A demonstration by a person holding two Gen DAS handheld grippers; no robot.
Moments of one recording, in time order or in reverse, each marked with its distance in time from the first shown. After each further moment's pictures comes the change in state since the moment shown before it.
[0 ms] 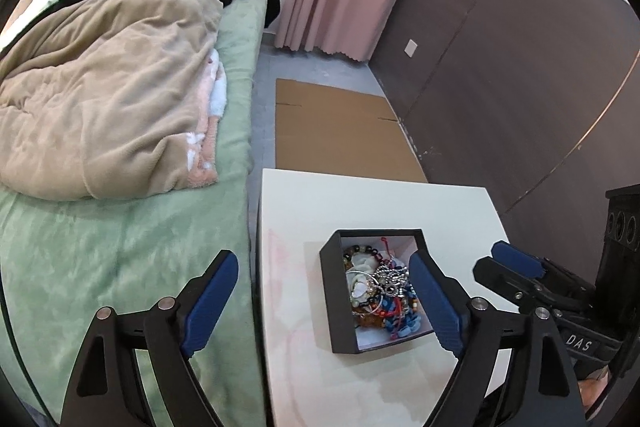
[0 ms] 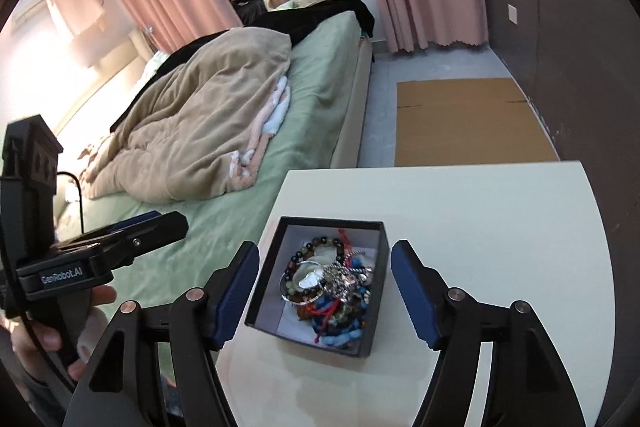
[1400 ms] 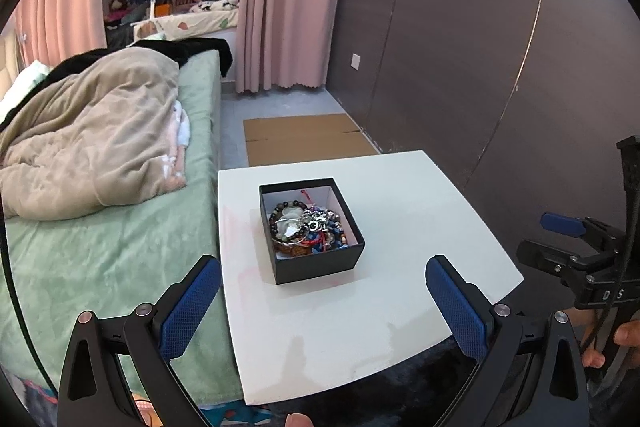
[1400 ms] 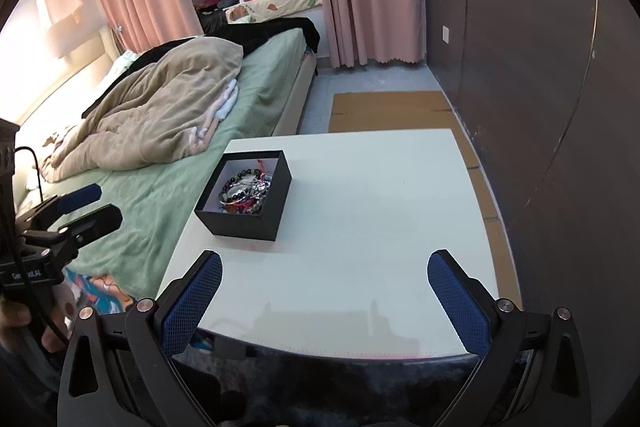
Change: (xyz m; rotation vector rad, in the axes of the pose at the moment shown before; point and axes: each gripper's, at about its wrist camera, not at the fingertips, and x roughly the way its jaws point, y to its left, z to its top) left arm -0.082 -0.085 -0.103 0.244 -0.142 -0.008; right arm -0.136 -0.022 -0.091 -0.054 -0.070 -0.211
